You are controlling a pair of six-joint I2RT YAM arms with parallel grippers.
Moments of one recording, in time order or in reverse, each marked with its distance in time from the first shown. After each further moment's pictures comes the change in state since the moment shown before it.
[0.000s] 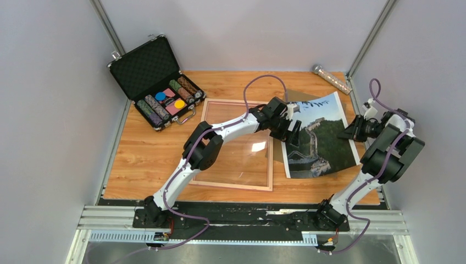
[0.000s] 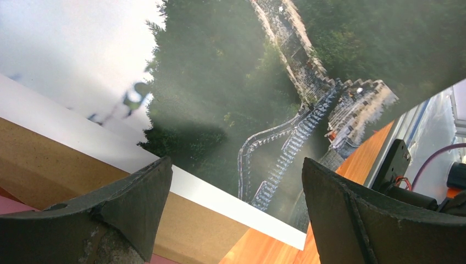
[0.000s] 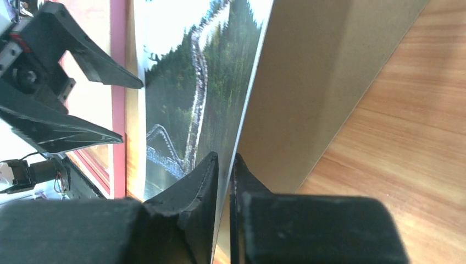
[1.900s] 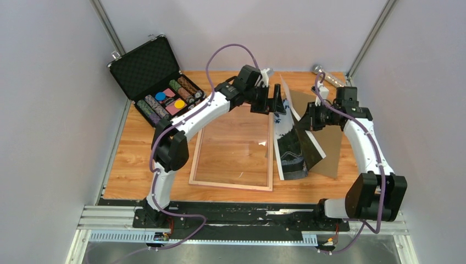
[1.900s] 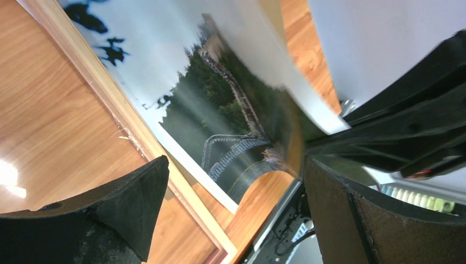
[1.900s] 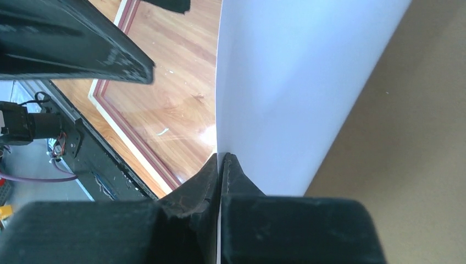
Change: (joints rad) left arm 0.151 -0.362 -0.098 -0.135 -0.053 -0.146; right arm 0.595 -0.571 -0.179 0.169 0.127 0.414
